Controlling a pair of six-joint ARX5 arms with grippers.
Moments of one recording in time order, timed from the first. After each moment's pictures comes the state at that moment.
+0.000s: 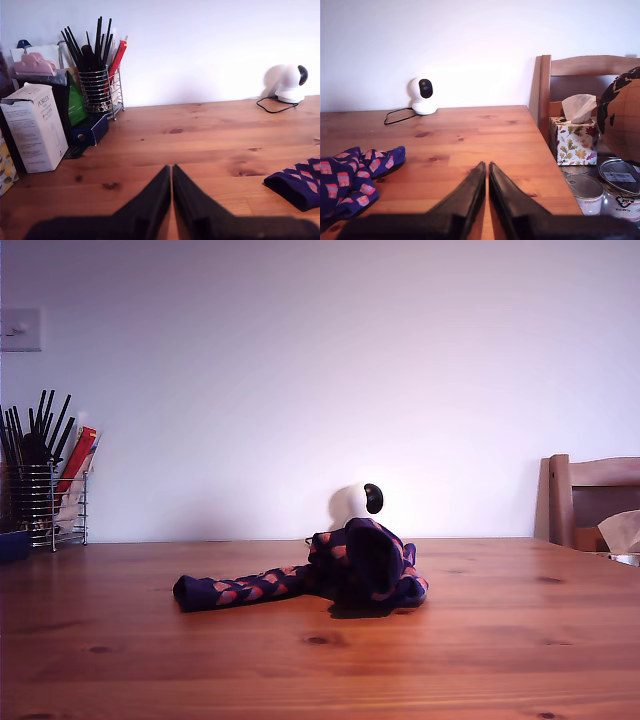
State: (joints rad) left arm 0.00 0.00 0.01 -0.04 0.00 -0.02; right arm 0.01 0.01 0.01 -0.01 0.00 0.00
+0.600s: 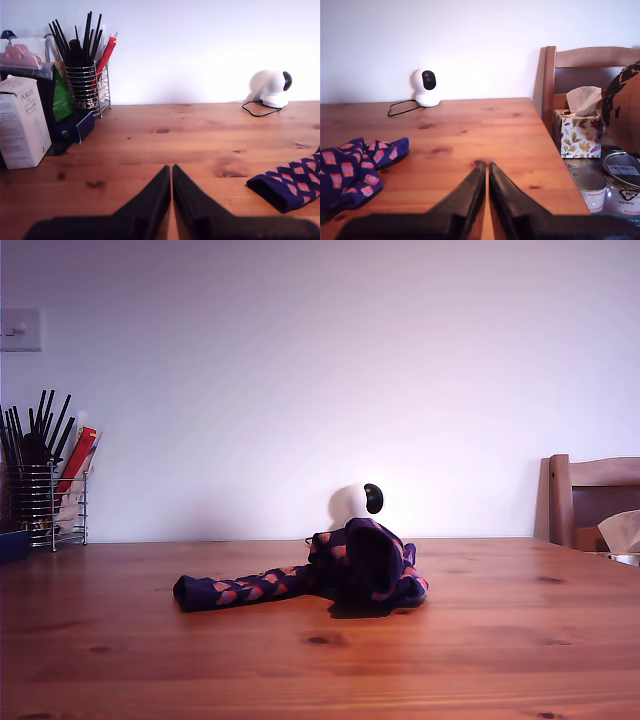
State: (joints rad) left arm 0.00 0.00 0.01 -0.02 0.05 -0.07; right arm 0.01 0.01 0.01 -0.02 -0.02 0.00
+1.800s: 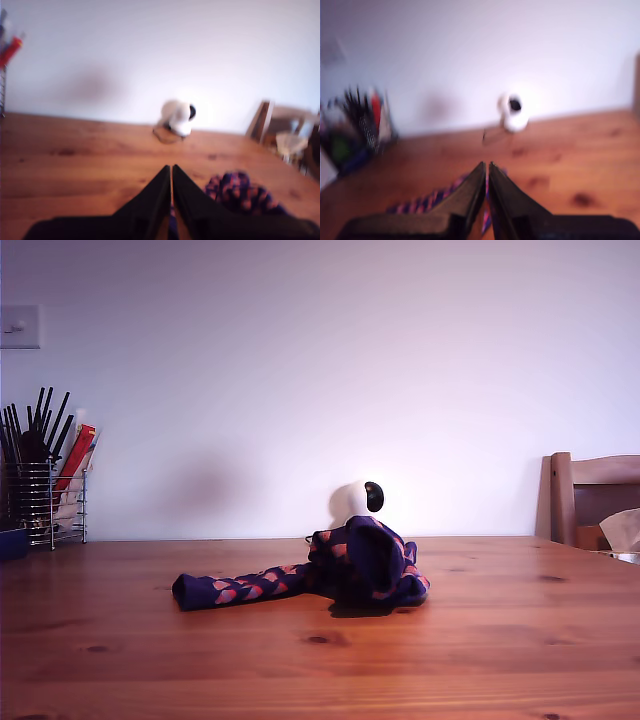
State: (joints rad) left arm -0.02 0.42 0.16 0.27 0.36 -0.31; right arm 0.01 0.41 0.35 -0.02 -0.35 0.21
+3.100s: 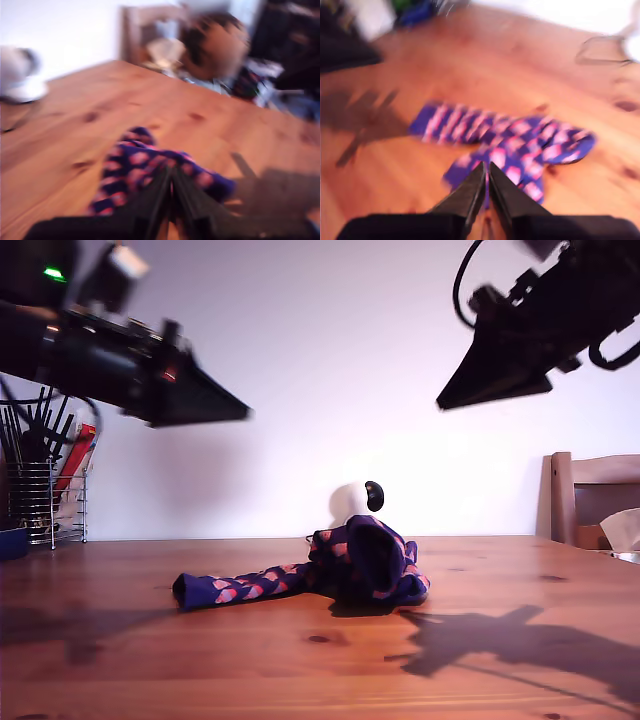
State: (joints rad) left arm -0.35 1.56 0.78 0.46 0.70 0.12; right arm 0.30 1.31 0.80 -0.02 -0.46 -0.24
